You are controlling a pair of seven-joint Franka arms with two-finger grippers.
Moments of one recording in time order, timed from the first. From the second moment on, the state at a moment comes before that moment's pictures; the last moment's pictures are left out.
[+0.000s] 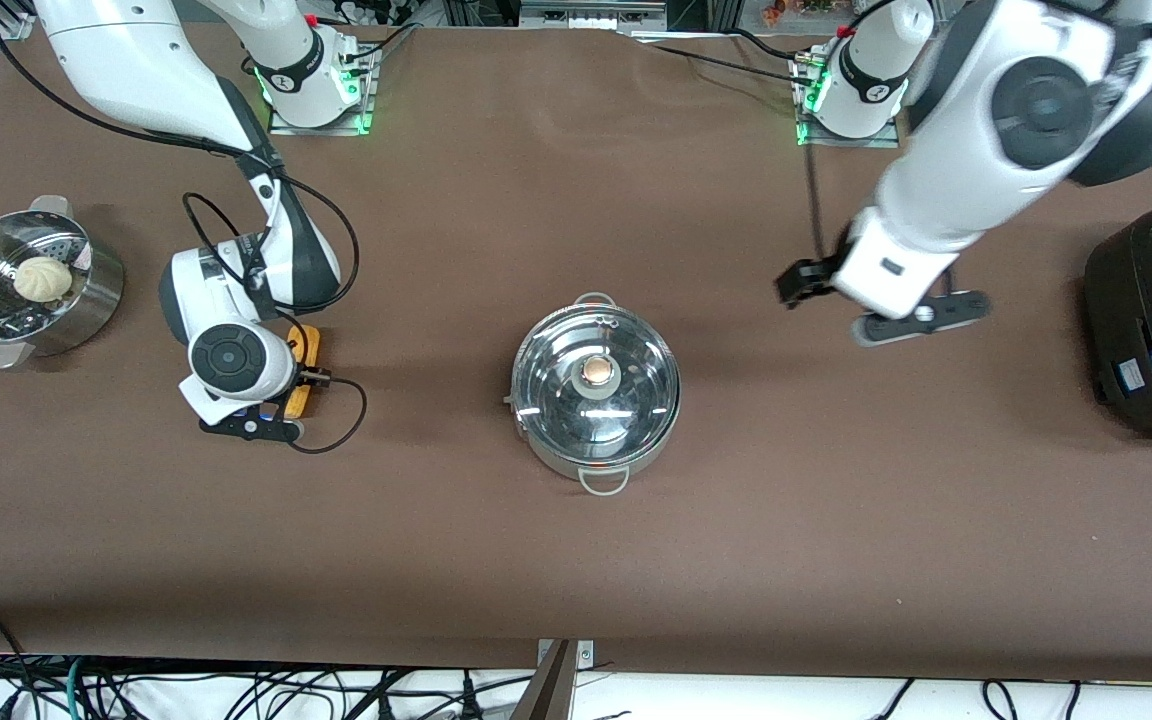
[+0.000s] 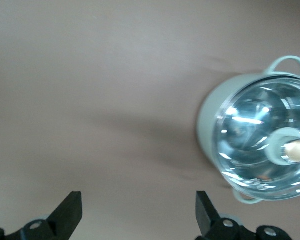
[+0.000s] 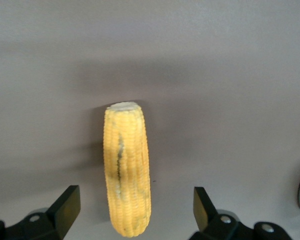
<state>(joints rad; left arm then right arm) -0.26 0.28 -0.19 -1.48 -0.04 1.67 -0.72 0.22 0.57 -0.01 -1.70 -0.28 1.96 0.47</state>
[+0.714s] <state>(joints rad) -0.64 0.76 -0.03 -1.04 -0.04 1.81 -1.12 0.22 0.61 -0.01 -1.83 -0.29 2.16 0.44</state>
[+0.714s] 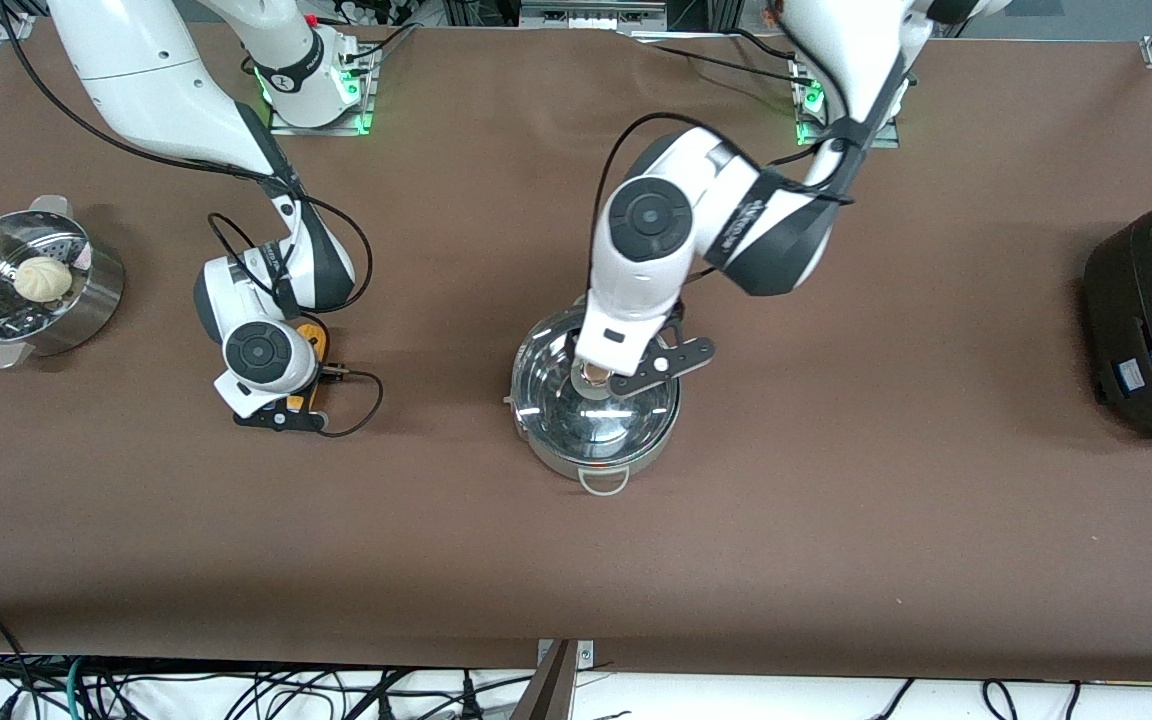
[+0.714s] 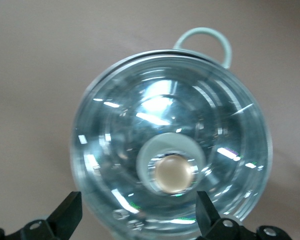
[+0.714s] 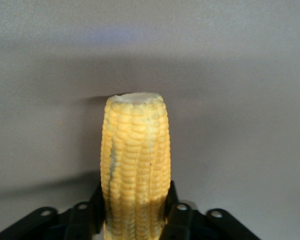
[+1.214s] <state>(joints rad) -0.67 0.83 -0.01 -1.00 -0.03 1.87 -1.16 0.23 0.57 -0.01 -1.64 -0.29 1.92 0.32</state>
